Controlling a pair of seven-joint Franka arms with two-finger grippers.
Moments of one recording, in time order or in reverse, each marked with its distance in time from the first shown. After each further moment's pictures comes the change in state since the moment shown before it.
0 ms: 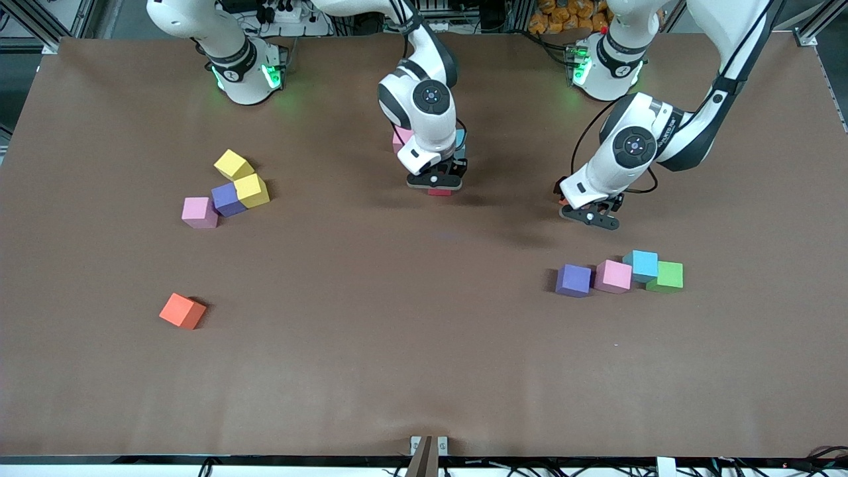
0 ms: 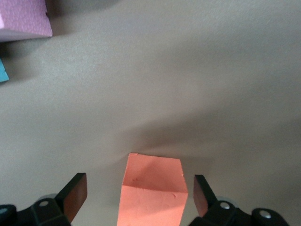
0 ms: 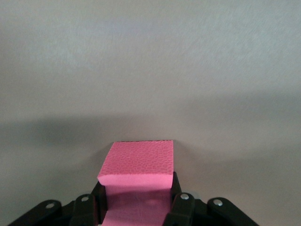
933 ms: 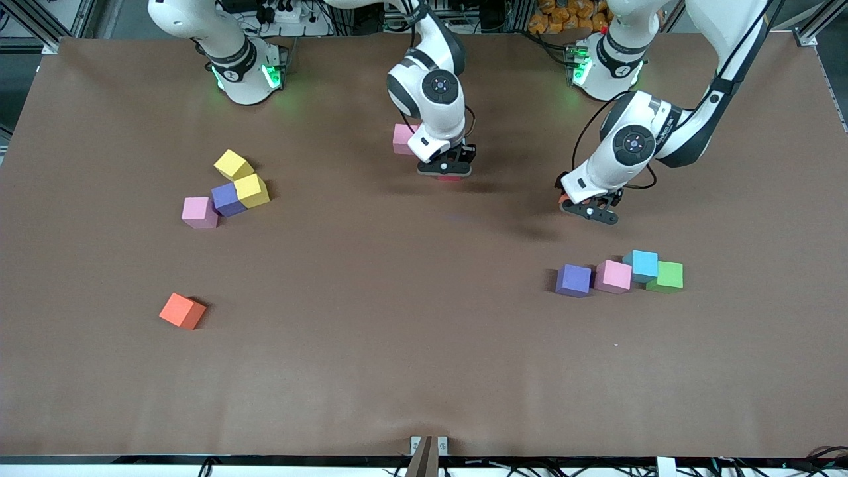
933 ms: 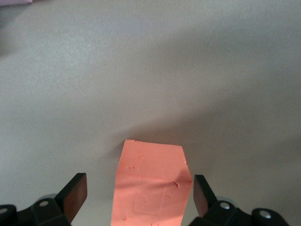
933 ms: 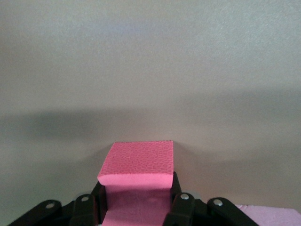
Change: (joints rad) left arm 0.007 -0.004 -0.001 -0.060 0.000 0.034 0.005; right arm 0.038 0.001 0.020 0.003 0.027 -0.007 0.005
